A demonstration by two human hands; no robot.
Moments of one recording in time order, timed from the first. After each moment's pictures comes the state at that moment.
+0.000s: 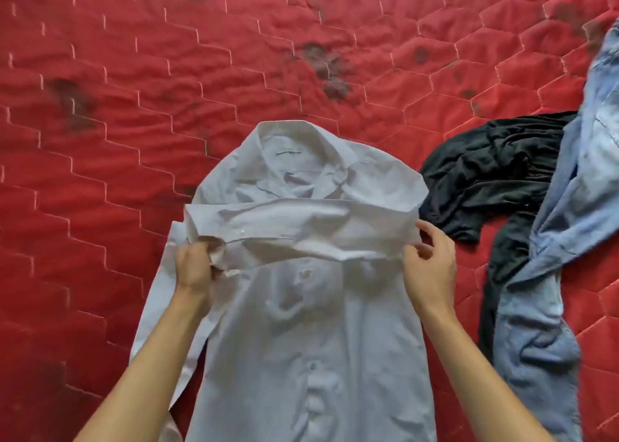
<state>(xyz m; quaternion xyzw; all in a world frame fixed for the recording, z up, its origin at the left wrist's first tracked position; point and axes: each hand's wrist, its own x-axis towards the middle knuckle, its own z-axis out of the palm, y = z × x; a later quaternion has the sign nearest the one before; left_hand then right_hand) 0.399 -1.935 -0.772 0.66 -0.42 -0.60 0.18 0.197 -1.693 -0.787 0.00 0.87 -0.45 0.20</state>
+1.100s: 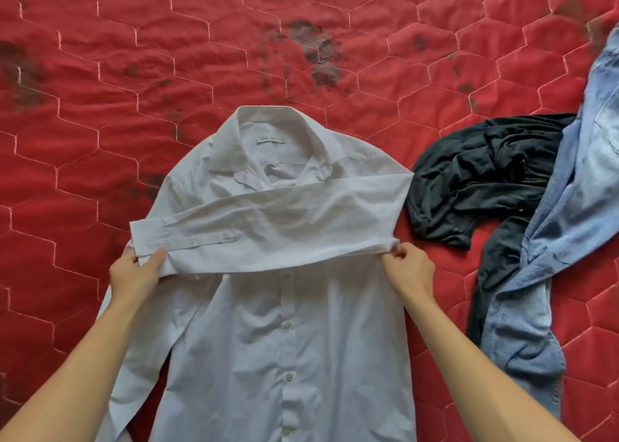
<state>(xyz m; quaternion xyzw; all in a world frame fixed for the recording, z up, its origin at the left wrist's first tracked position) 0.465 -1.979 -0.859 0.72 -0.56 -0.40 0.07 0.166 -1.686 -0.859 -0.01 0.93 -0.24 0.29</state>
